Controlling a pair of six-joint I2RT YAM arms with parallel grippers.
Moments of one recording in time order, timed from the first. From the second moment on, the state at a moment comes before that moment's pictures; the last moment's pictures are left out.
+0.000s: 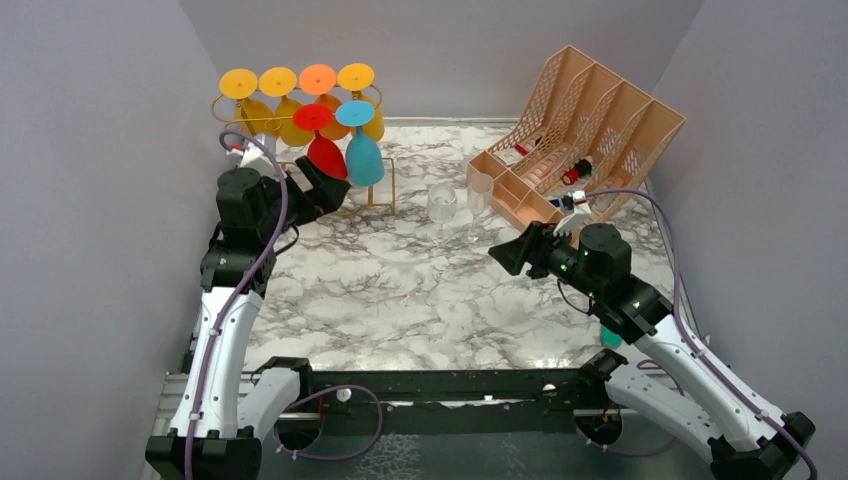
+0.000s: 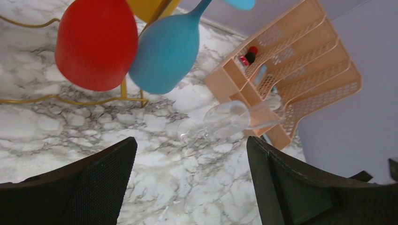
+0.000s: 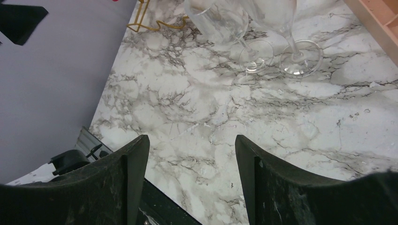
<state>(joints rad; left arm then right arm) -0.05 0.91 1.04 -0.42 0.31 -0.57 0.60 0.72 0.71 -0.29 -0.08 0.61</state>
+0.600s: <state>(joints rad) 0.08 1.10 1.21 -0.35 0.31 -0.87 0.60 0.70 0.71 -0.30 -0.05 0.58</state>
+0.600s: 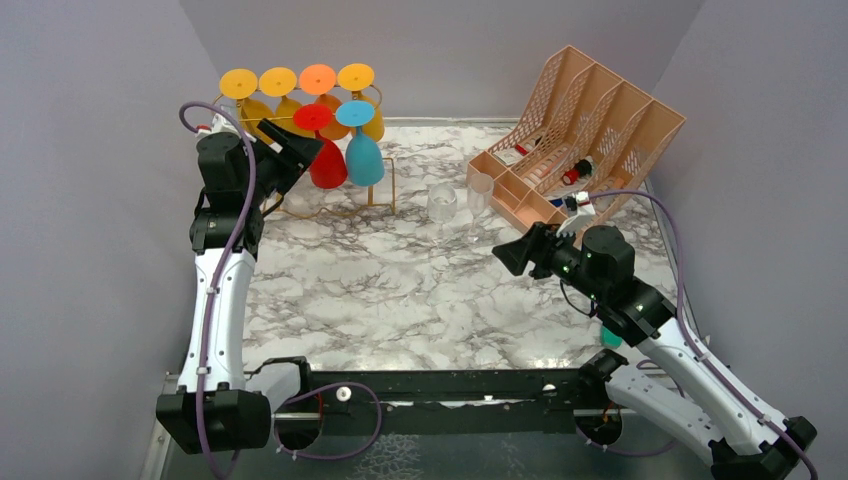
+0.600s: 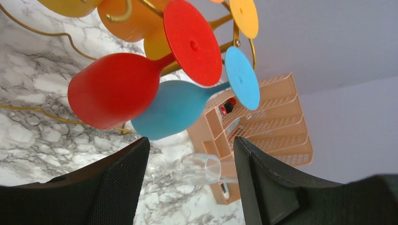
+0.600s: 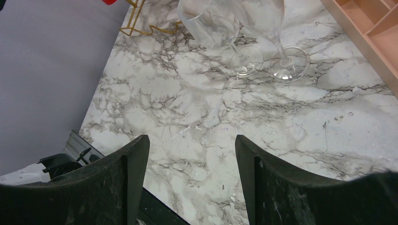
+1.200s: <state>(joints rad) 0.10 1.21 1.24 -0.19 0.22 -1.06 0.60 0.70 0.71 -0.32 -0.05 0.58</state>
